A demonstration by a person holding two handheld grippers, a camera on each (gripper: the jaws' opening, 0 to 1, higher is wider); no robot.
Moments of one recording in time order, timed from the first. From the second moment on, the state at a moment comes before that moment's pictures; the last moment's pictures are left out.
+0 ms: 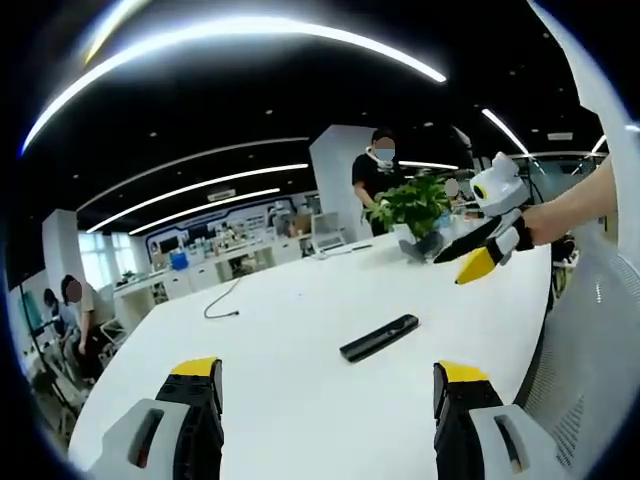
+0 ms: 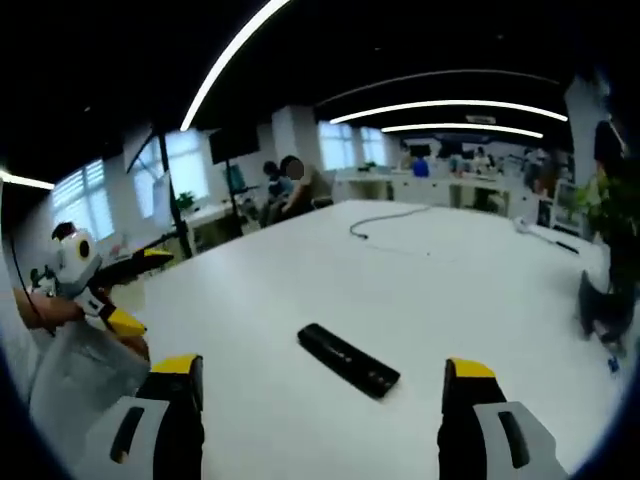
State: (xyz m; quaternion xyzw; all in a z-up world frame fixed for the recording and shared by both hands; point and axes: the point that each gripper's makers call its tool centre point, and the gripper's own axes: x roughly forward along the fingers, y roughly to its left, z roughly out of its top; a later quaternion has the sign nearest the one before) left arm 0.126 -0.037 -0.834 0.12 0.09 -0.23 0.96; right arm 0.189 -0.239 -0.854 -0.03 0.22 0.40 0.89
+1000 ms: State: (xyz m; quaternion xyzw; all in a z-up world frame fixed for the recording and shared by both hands) left arm 0.127 -0.038 -0.836 0.12 0.09 -0.24 0.96; right arm 0.141 -0.298 -0.855 -0.06 0.21 0.31 0.93
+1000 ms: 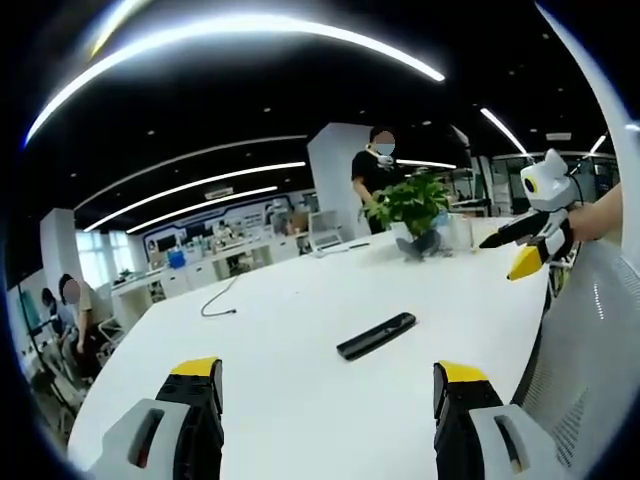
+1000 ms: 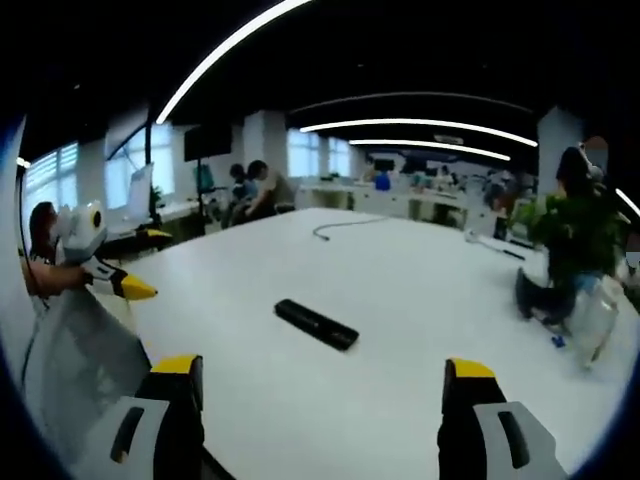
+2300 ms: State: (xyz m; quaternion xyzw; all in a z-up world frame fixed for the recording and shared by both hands) left arm 0.128 -0.035 -0.842 0.11 0.11 -0.23 0.96; right arm 0.141 -0.303 -0.860 -0.04 0.22 0.30 0.93
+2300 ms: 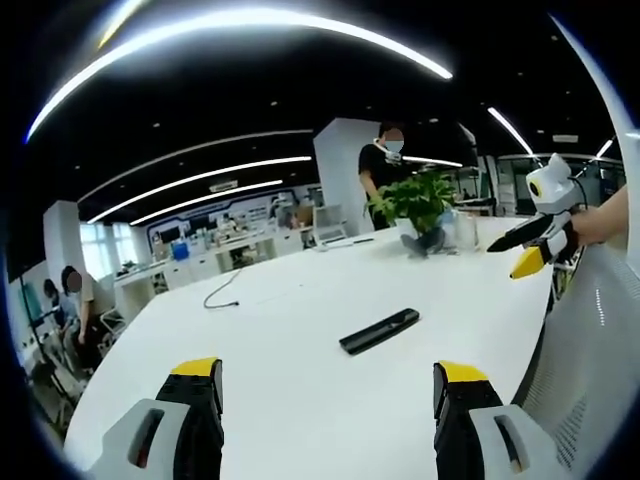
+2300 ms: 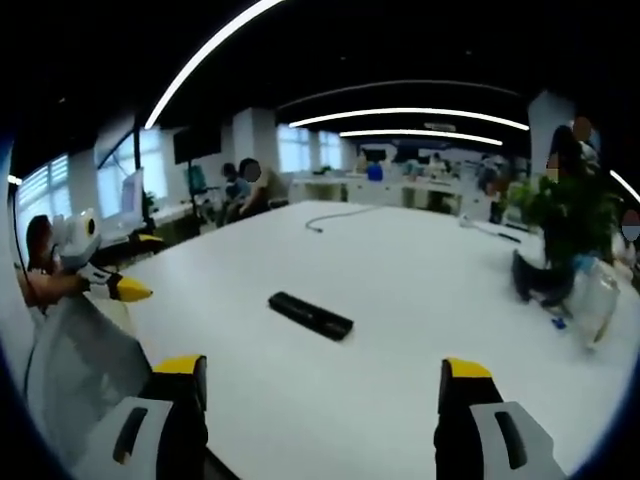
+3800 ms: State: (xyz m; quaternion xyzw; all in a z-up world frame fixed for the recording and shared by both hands) left arm 0.128 -0.033 -0.839 0.10 0.10 -0.23 0.96; right arm 0.143 -0.310 -0.855 -0.05 0.21 0.28 0.93
